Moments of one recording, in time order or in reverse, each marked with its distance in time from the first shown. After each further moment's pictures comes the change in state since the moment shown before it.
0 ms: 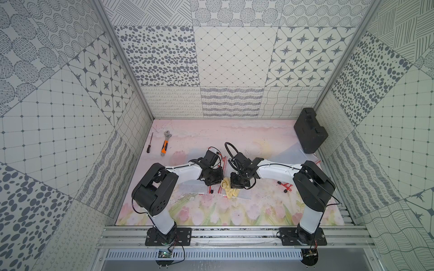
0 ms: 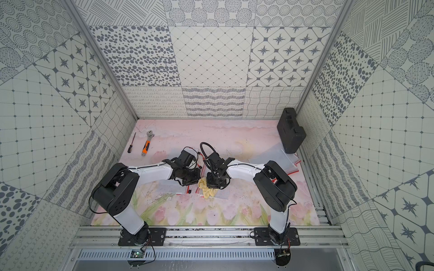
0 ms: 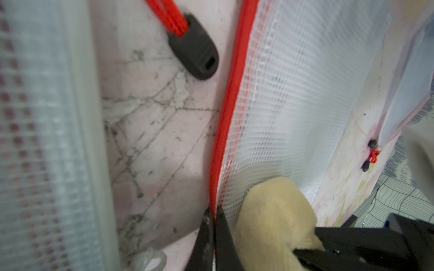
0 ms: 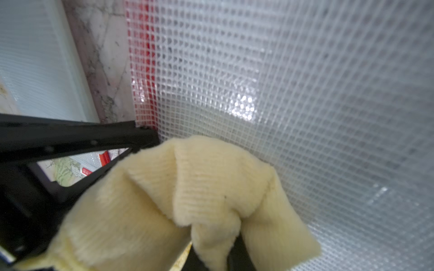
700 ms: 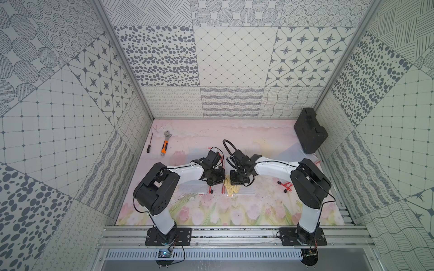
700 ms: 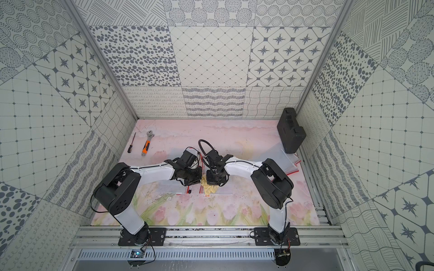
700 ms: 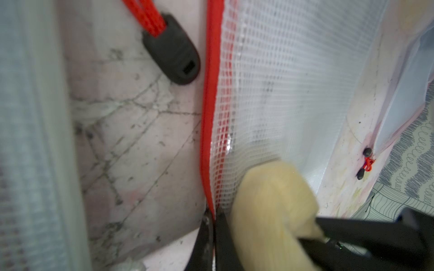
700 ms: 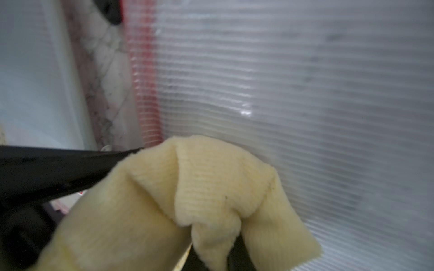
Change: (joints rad) left arm -0.031 0.014 0.019 0.011 -0.024 -0.062; right arm 0.033 0.055 0.072 -0.020 0.027 -0.053
